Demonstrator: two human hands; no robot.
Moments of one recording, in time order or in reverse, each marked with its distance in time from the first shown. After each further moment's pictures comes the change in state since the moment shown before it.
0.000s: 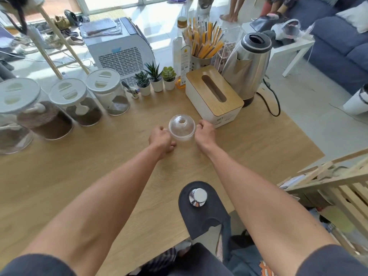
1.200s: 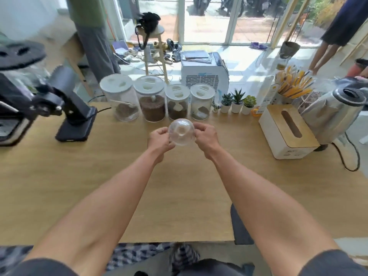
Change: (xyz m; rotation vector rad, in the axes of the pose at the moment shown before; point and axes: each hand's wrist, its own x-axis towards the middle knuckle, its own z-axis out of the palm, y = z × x) left_hand -0.096 -0.037 -0.231 -0.484 0.229 0.192; right_hand -0.135 -0.128 0.129 0.194 -0.476 -0.300
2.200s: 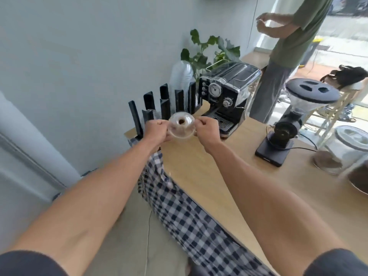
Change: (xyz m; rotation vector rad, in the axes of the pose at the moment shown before) left_hand -0.171 0.079 -0.668 -0.003 0.797 0.214; right_hand -0.255 -0.188 0.618 -0.072 -0.652 -0.373
